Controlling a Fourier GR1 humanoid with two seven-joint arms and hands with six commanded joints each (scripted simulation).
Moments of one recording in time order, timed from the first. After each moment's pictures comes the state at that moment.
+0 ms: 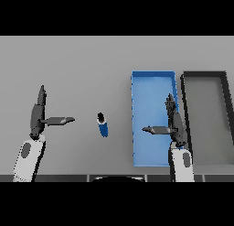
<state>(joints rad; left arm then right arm) -0.11 0.43 -0.16 -1.48 0.24 0.26 0.01 0.00 0.00 0.00 -1.57 0.00 0.00 0.00</state>
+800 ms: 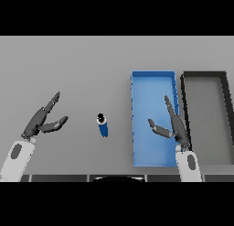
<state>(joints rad) -0.09 0.64 -0.26 -1.50 0.24 -0.13 -0.17 0.03 -0.17 0.11 -1.65 0.20 0.06 -0.07</state>
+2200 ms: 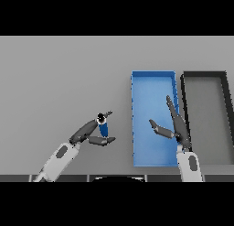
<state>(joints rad) -0.20 0.29 -0.57 -1.37 0.01 -0.13 -0.09 0.05 -0.16 0.09 -1.67 0.15 0.07 -0.06</state>
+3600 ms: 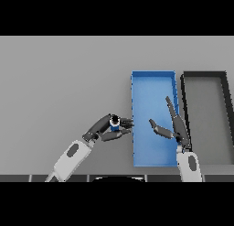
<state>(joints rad) -0.25 0.12 -0.55 -1.51 0.07 -0.13 -0.16 0.05 -0.17 0.10 -1.65 0.20 0.06 -0.05</state>
